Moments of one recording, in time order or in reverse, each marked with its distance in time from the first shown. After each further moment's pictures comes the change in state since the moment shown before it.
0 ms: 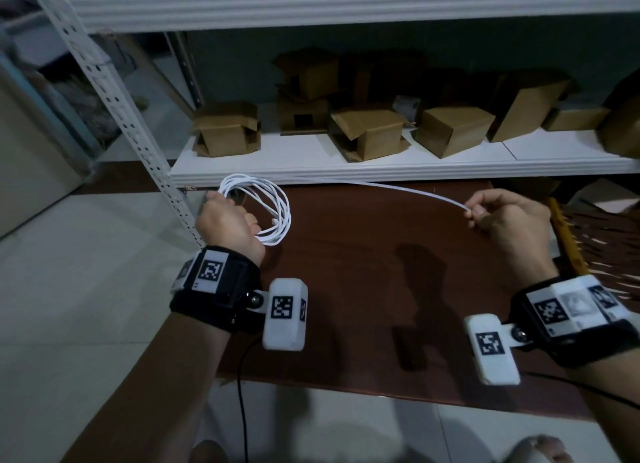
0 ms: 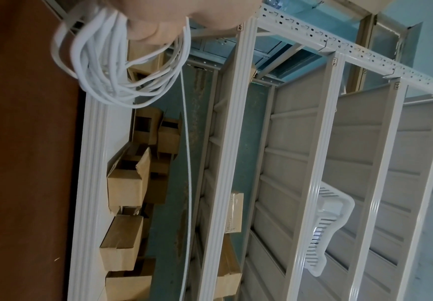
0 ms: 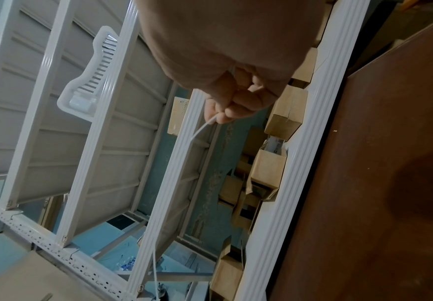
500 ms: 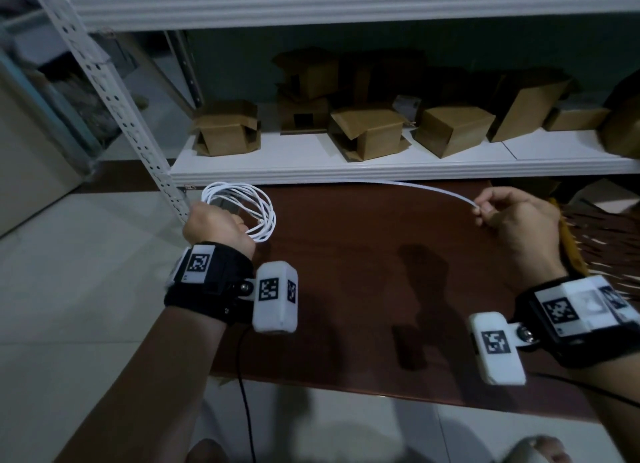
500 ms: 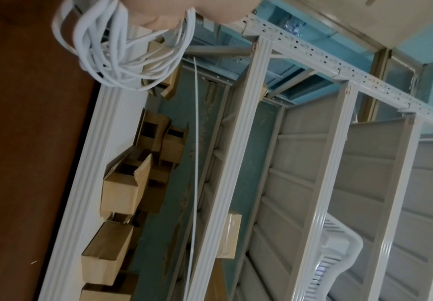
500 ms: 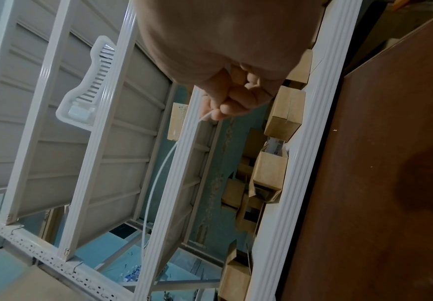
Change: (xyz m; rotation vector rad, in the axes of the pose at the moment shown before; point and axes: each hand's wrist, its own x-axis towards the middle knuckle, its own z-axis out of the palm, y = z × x) left_hand 0.018 0.007 -0.008 -0.023 0.154 0.032; right_hand 0.007 0.005 -0.008 0.052 0.013 0.002
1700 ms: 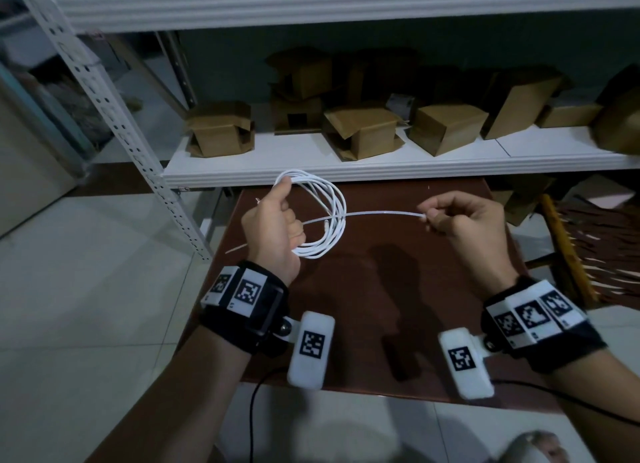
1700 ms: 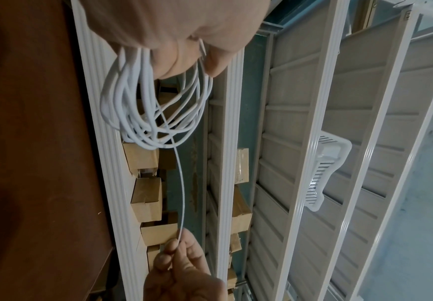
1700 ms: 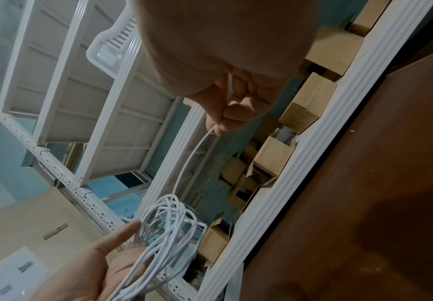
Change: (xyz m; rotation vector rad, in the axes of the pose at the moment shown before) left_hand -0.057 -0.051 0.010 0.206 -0.508 -0.055; right_hand -0.025 0.000 0.034 -0.108 -0.128 -0.074
